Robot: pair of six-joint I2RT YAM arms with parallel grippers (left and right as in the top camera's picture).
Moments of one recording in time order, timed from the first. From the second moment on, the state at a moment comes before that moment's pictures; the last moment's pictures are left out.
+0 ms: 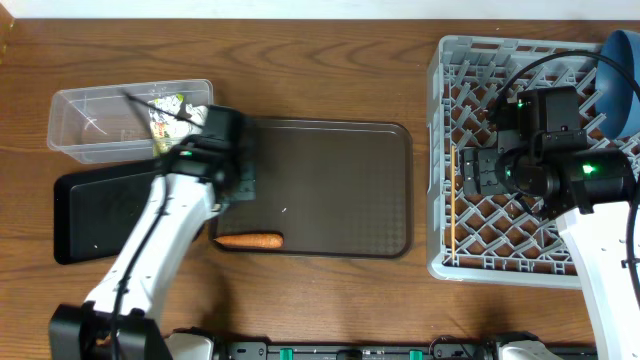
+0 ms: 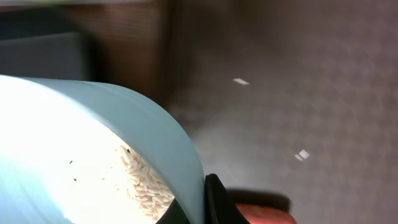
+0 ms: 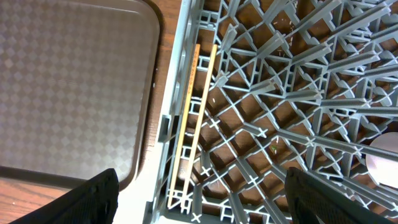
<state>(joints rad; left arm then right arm) -0.14 1.45 1.06 -0.89 -0.11 -0.25 0.13 1.30 1.33 -1.14 -0.01 0.03</state>
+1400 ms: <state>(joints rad) 0.86 1.76 1.06 -0.73 1.44 -0.09 0.13 1.30 1.33 -1.16 0.00 0.02</state>
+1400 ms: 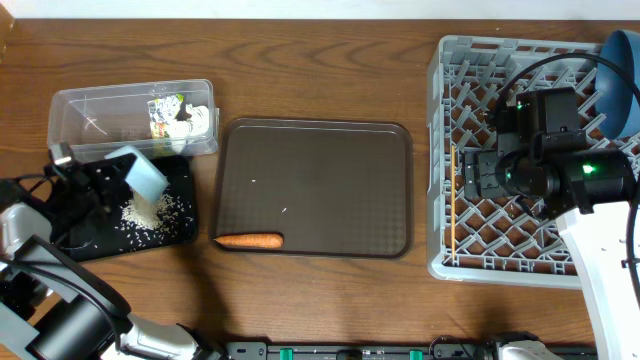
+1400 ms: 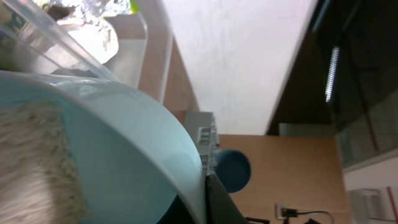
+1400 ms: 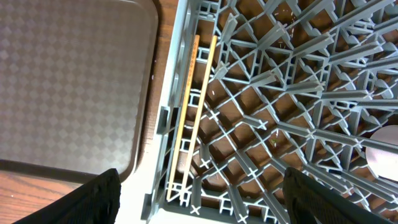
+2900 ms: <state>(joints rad) 0.89 1.76 1.06 -0.69 1.40 -0.22 0.13 1.30 1.33 -1.19 0.00 0.01</state>
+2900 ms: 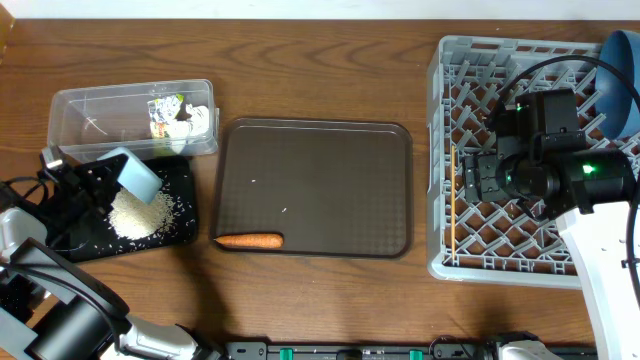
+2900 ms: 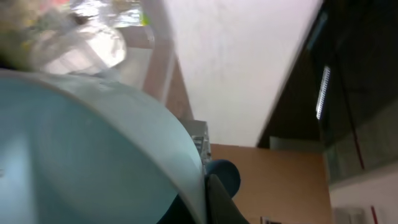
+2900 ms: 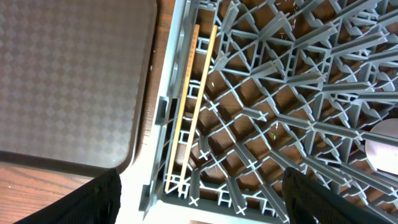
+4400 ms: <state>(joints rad) -0.02 1.48 1.06 -0.77 0.83 -0.15 0.13 1.30 1.33 -1.21 0.02 0.02</state>
